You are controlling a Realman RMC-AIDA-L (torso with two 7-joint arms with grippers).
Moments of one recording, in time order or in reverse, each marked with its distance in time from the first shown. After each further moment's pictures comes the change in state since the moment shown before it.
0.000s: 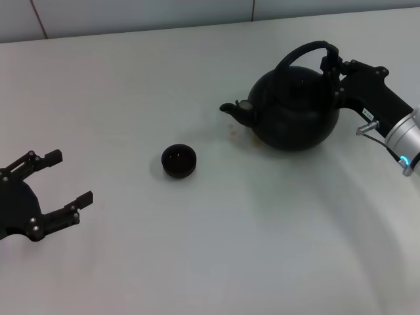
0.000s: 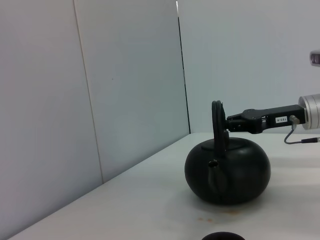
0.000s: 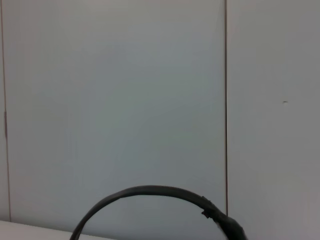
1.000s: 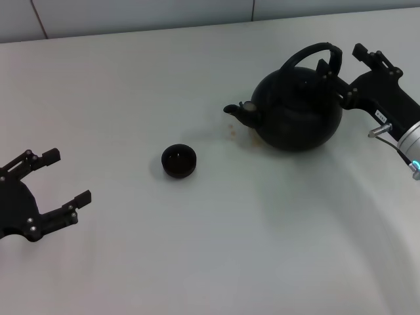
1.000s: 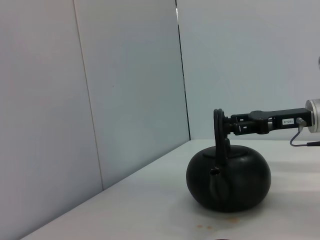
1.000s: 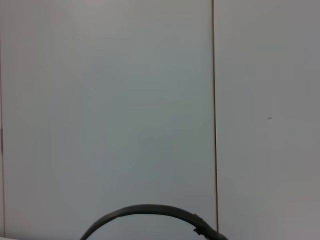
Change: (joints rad) left arm 0.007 0.002 0.000 0.000 -0.013 0.021 0.001; right arm -0.033 -0.004 0.015 -0.009 0.000 -0.069 0.001
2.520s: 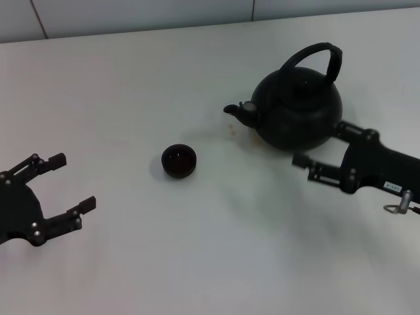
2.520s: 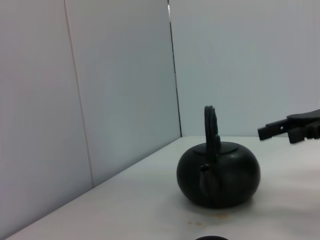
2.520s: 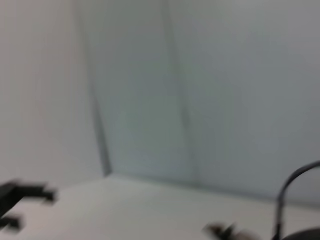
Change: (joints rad) left arm -0.003 0.003 0.019 0.000 0.011 0.003 -0.005; right arm -0.084 -0.011 -0.278 -0.281 -0.280 -0.391 0.411
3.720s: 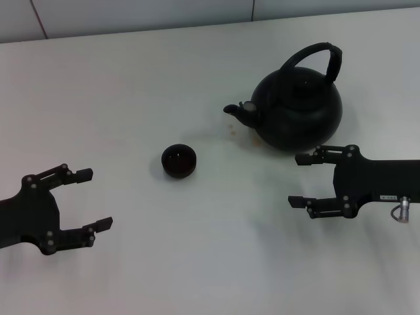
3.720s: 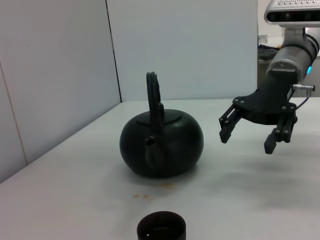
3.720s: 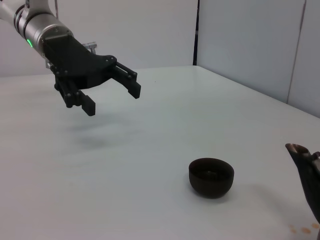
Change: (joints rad) left arm -0.047 -0.001 0.160 0.146 0.078 0.003 -0.141; right arm 0.034 0.007 -0.422 -0.273 -0.008 0.033 0.079
